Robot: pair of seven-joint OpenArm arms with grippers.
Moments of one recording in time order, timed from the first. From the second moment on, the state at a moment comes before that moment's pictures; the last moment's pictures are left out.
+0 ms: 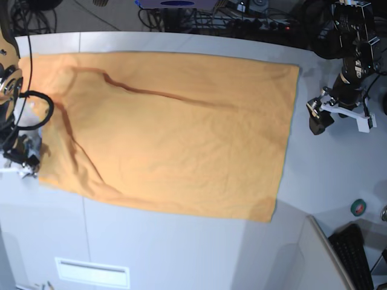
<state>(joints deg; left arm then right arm) 19.8 -19.1 -23.5 87.5 -40.3 -5.8 30.6 30.0 22.5 29.6 11.6 20.3 17.5 -14.6</state>
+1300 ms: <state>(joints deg) 19.7 -19.1 -23.5 85.0 -40.3 -5.7 30.6 30.1 19.8 29.6 13.3 20.3 19.9 -14.2</state>
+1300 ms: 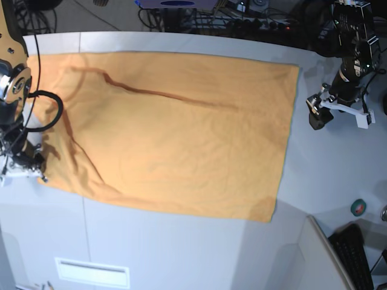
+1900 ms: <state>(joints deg) -4.6 -20.1 -12.7 64.2 -23.4 -5.7 30.7 28.9 19.3 29.4 17.1 20.1 20.0 -14.8</state>
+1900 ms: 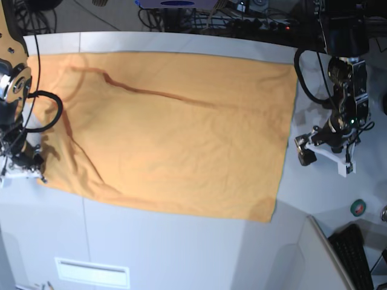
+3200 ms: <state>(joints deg) -26.4 -15.2 -1.8 32.6 -23.2 -10.2 27.5 19.1 14.9 29.4 41.2 20.3 20.3 -24.1</state>
